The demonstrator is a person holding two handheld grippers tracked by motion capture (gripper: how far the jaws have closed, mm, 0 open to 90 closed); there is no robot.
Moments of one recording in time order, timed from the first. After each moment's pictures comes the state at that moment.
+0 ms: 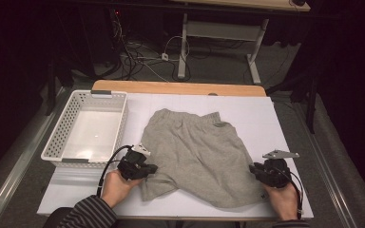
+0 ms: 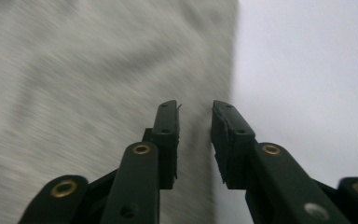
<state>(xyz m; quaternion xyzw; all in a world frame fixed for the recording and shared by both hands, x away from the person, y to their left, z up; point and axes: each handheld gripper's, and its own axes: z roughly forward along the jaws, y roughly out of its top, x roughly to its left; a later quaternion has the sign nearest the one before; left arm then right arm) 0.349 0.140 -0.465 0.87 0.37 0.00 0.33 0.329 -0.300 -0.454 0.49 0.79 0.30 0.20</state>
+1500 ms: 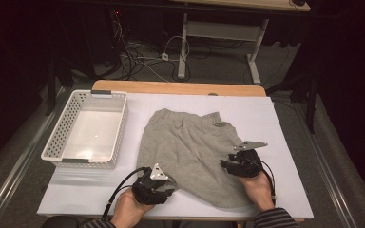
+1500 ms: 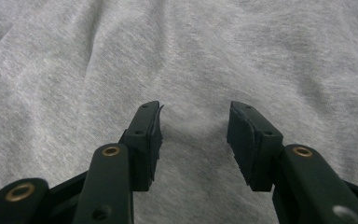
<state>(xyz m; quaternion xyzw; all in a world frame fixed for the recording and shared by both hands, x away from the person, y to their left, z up) 0.287 0.085 -0.475 0.89 0.33 0.06 0.31 0.361 -0.234 -0.461 0.42 0.83 0.33 0.16</state>
